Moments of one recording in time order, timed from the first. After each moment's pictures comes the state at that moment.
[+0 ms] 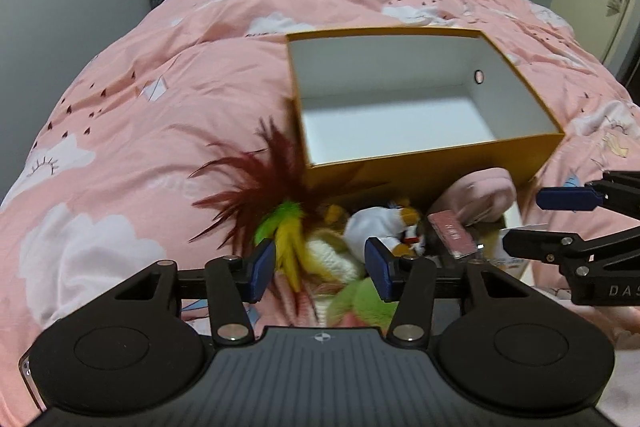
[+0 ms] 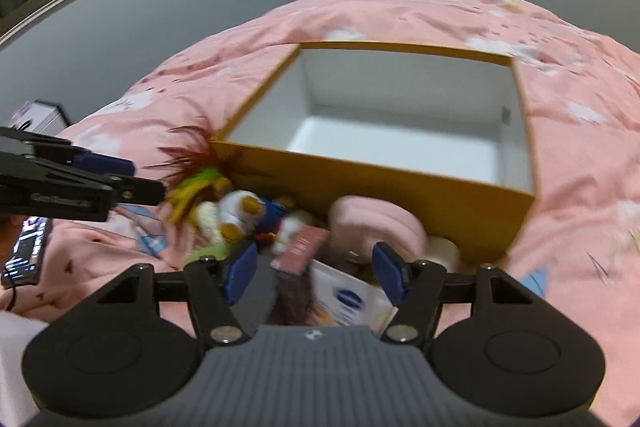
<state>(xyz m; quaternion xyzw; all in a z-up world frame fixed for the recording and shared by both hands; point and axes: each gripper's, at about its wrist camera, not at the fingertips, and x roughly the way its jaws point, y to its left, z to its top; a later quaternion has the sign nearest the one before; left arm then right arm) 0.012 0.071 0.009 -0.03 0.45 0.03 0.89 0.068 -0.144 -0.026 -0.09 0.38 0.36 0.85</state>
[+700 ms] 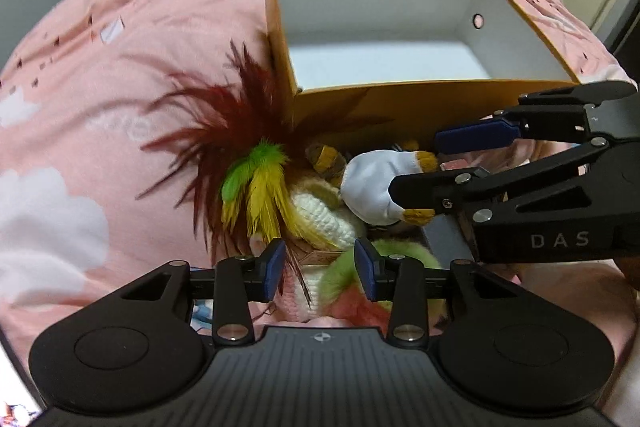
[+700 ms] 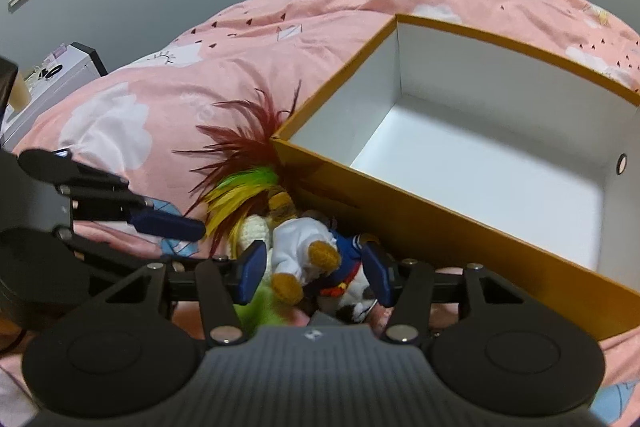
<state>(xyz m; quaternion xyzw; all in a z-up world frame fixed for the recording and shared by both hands) 0.030 0.082 -0.051 -0.05 0.51 -0.02 0.86 0.107 -0.061 -0.060 -0.13 0.42 0.43 0.79</state>
